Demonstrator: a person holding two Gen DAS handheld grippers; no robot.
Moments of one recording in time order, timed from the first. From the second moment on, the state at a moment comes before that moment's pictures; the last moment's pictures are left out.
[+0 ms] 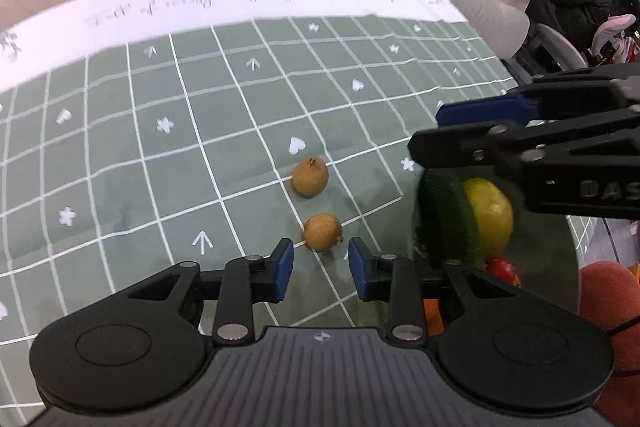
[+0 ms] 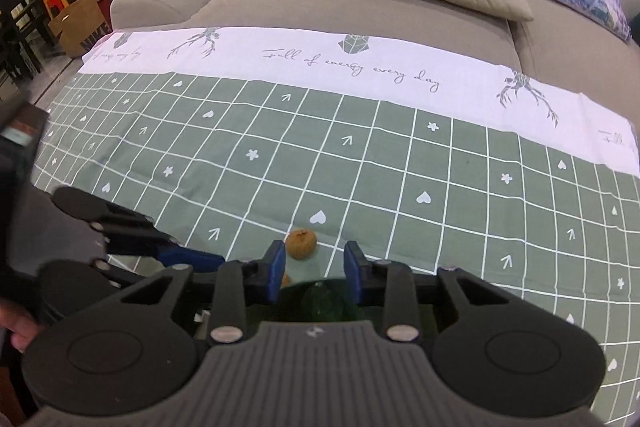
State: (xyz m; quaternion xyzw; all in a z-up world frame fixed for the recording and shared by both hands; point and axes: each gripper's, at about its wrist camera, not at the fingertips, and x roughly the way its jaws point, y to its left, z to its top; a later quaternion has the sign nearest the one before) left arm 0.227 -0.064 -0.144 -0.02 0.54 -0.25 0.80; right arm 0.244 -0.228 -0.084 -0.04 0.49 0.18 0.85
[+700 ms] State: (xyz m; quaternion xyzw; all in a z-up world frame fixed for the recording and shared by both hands) left arm 0.265 -0.051 -0.172 -0.03 0.54 -0.36 0.76; right arm 0.266 -0.235 -0.105 -0.01 0.51 0.18 0.84
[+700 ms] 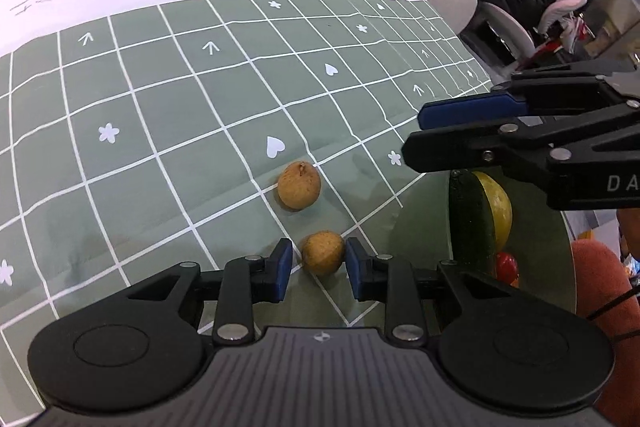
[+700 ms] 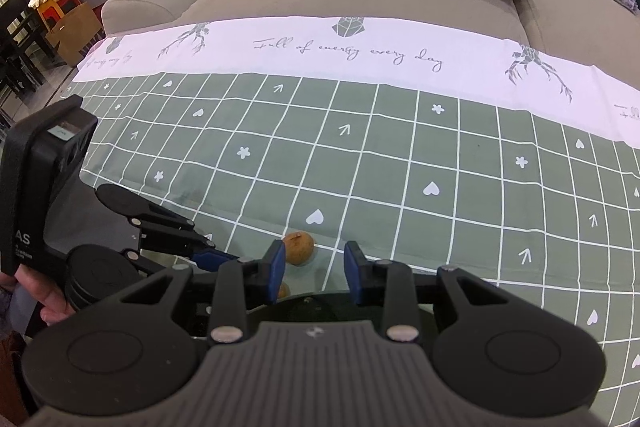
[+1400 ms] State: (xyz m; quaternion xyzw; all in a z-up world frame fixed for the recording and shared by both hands) left arm 0.238 -0.011 -0.154 -0.04 0.53 -0.24 0.81; right arm 0.298 -0.184 -0.143 -0.11 0.56 0.22 0.79
